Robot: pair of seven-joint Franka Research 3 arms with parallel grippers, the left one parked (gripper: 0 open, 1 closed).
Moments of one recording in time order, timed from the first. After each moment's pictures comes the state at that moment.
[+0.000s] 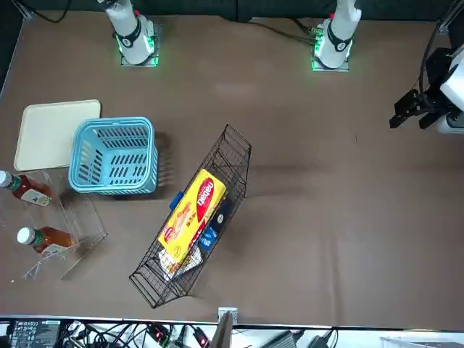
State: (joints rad) arm -0.31 0.24 -0.02 -1.36 -0.02 1.60 -0.89
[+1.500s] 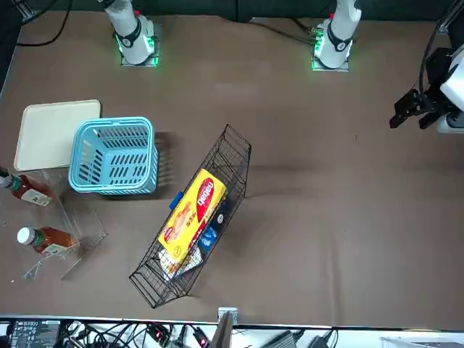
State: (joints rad) arm -0.37 0.44 -0.01 -1.34 0.01 1.85 -1.04
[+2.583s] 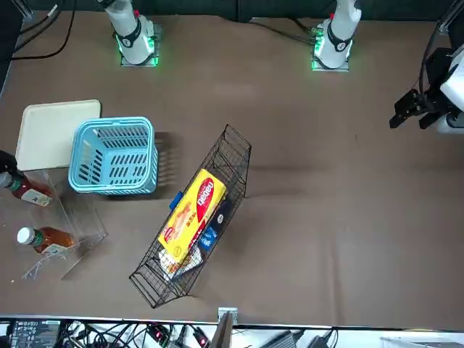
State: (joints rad) arm -0.39 0.44 -0.01 -1.49 0.02 1.98 -1.04
